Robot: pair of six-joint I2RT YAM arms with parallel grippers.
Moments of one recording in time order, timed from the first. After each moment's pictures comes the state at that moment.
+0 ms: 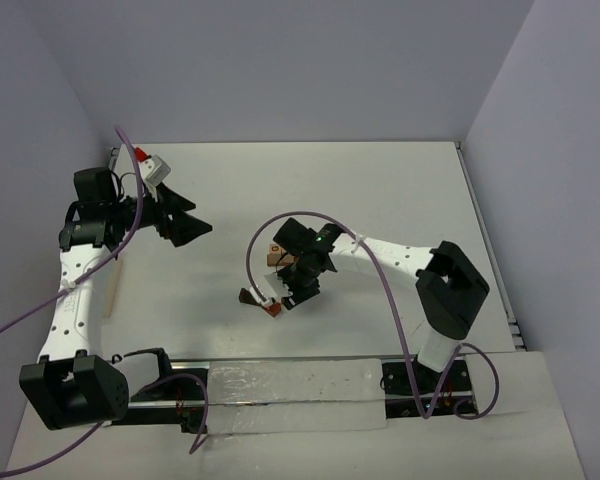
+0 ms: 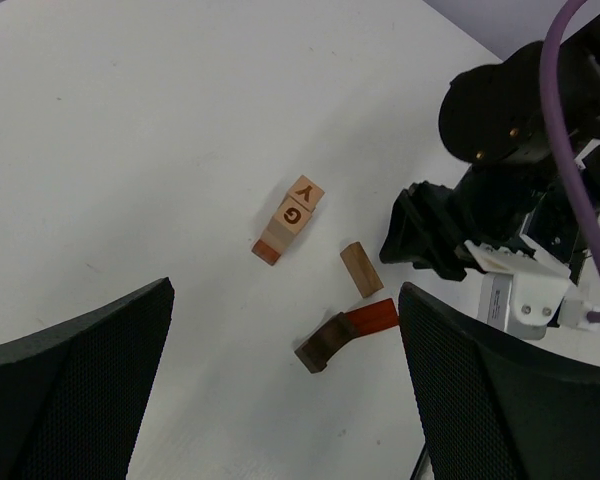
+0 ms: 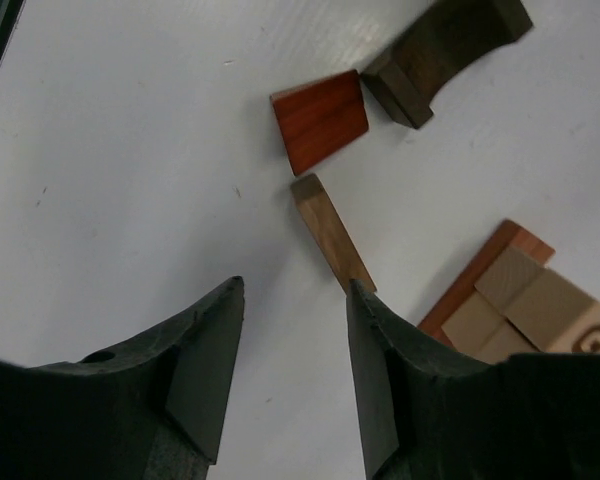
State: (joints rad) left arm 0.11 1.15 1.11 -0.57 1.10 0.29; right arm 0.90 1.70 1.22 -0.78 -0.41 -1.23
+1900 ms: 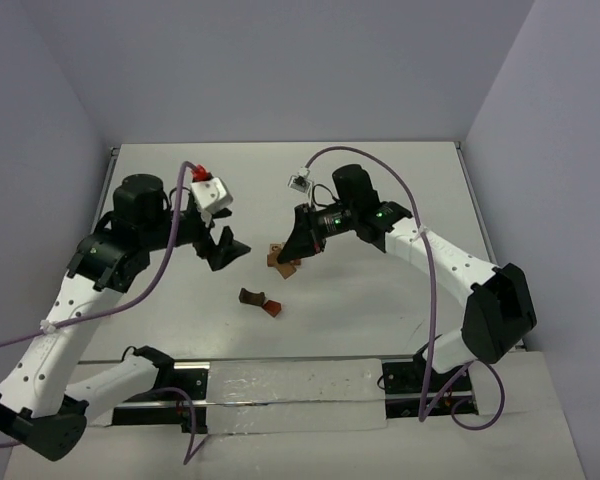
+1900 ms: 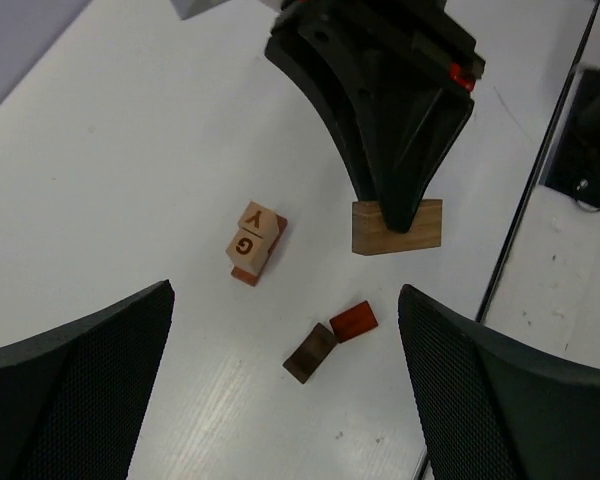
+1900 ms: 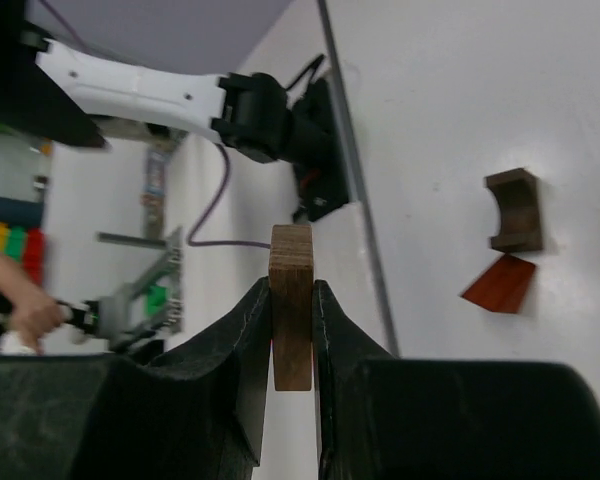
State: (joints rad) left arm -0.49 0.99 1.23 -0.69 0.55 0.30; right arm 0.59 1.46 1.15 -0.24 -1.04 0.42
